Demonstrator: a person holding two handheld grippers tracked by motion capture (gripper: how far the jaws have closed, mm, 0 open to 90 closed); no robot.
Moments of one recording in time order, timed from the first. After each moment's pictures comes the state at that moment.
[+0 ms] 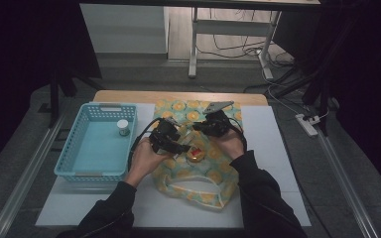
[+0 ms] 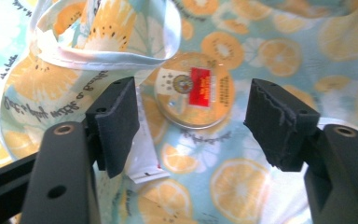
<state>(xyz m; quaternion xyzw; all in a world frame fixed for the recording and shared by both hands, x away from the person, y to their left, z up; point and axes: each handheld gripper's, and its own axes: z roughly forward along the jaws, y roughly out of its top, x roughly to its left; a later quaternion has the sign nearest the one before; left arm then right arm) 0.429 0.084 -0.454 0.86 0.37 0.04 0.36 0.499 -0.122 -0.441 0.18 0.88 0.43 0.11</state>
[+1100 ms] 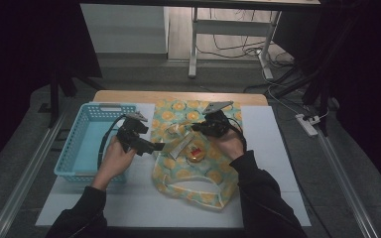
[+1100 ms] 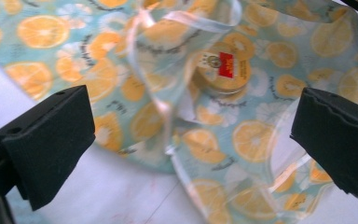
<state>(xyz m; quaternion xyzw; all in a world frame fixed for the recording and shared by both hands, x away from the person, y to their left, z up) 0.407 0.176 -0.439 0.82 0.40 0.06 0.39 0.496 -0.120 -0.439 0.18 0.88 0.43 0.10</state>
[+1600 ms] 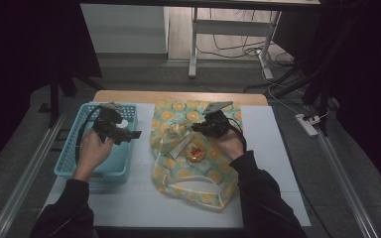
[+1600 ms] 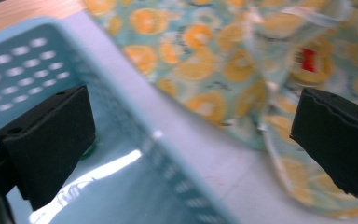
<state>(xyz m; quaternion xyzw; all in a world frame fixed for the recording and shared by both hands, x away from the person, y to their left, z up) 0.423 0.243 -0.435 0.81 0.46 0.12 0.35 0.497 -0.120 -0.441 0.18 0.88 0.43 0.10</state>
